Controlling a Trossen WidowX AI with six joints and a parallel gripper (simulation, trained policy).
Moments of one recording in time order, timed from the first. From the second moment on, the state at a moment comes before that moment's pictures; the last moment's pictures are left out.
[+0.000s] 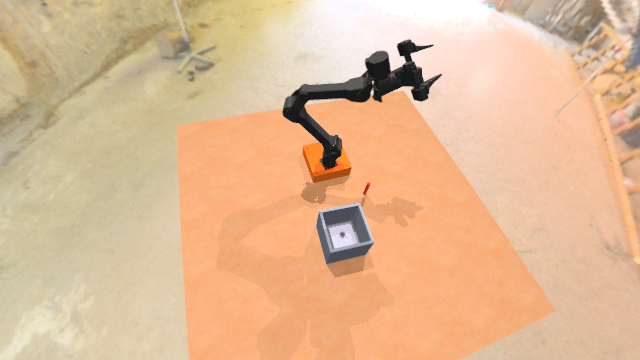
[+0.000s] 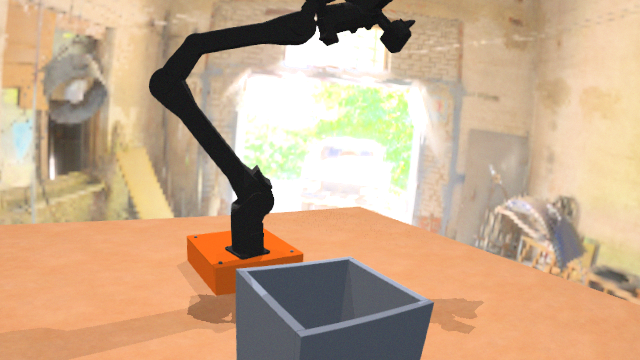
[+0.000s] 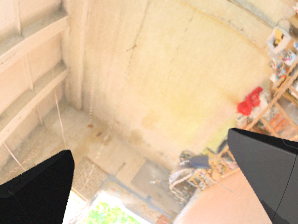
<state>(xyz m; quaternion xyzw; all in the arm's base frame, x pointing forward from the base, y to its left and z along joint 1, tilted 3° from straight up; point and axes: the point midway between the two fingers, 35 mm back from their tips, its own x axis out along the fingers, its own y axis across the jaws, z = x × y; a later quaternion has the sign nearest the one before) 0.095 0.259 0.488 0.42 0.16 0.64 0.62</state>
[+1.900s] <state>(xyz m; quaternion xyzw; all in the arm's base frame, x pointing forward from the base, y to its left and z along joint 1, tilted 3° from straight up) 0.215 0.139 0.174 0.51 0.61 -0.19 0.58</state>
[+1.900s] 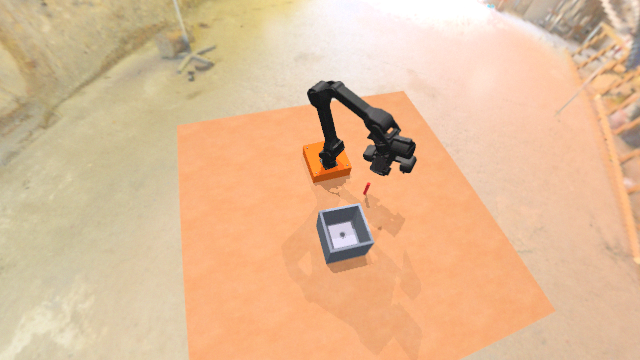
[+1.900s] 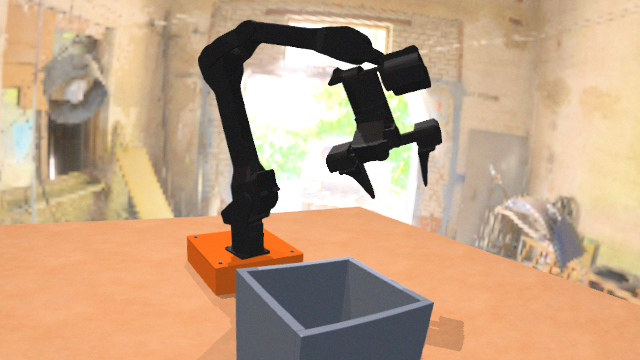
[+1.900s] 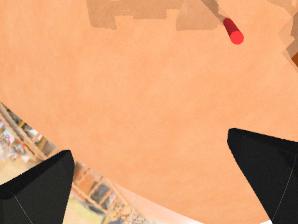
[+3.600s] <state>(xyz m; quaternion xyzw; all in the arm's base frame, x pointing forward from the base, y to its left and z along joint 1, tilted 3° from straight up) 0.179 0.093 0.010 0.43 0.58 -0.46 0.51</state>
